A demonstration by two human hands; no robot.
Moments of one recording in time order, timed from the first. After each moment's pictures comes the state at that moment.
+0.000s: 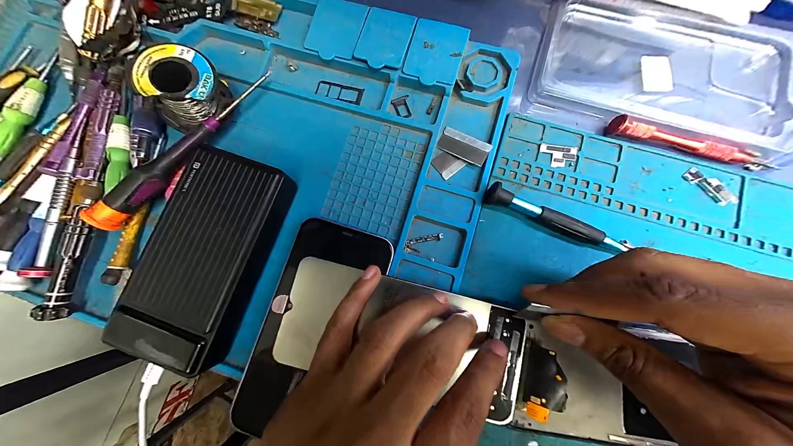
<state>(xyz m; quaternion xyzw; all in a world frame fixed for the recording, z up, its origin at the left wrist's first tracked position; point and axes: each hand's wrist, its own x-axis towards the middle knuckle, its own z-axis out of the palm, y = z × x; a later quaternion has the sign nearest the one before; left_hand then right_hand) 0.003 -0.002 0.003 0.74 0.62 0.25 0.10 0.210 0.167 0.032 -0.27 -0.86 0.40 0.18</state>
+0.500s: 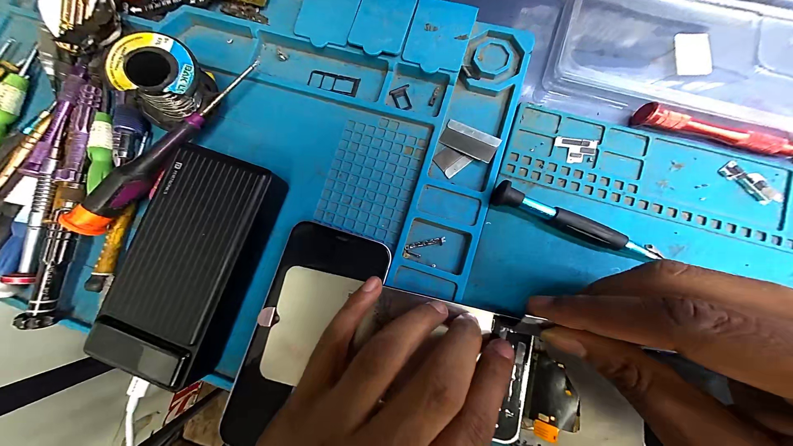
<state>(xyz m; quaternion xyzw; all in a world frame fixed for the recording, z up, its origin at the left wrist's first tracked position) 0.006 0.000 0.007 0.74 0.63 0.20 0.09 0.210 0.168 0.033 -0.26 -0.89 0.35 0.15</state>
